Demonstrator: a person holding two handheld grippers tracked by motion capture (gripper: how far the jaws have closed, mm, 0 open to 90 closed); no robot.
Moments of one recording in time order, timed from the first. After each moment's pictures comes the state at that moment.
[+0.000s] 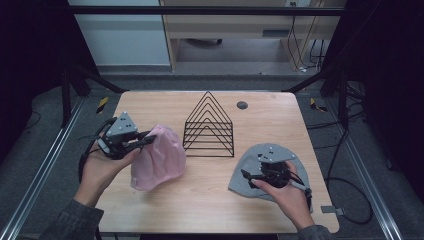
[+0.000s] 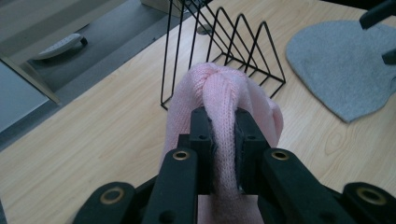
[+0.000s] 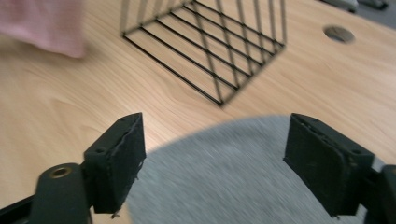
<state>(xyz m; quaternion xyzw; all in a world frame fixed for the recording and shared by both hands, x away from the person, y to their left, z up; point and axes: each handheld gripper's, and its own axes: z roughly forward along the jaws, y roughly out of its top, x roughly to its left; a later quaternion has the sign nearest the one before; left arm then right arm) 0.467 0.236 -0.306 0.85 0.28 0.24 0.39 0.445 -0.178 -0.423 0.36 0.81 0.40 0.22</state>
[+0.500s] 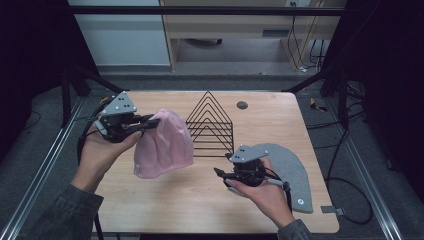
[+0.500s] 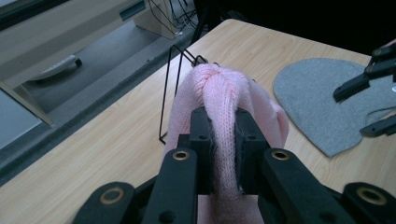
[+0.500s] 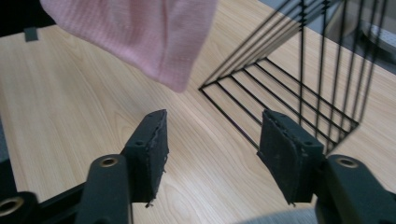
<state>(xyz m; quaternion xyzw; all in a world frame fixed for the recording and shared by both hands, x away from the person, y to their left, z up) 0.478 0.223 -0.258 0.84 0.26 0.23 0.42 0.436 -0.108 -0.385 0.27 0.83 0.44 0.19</state>
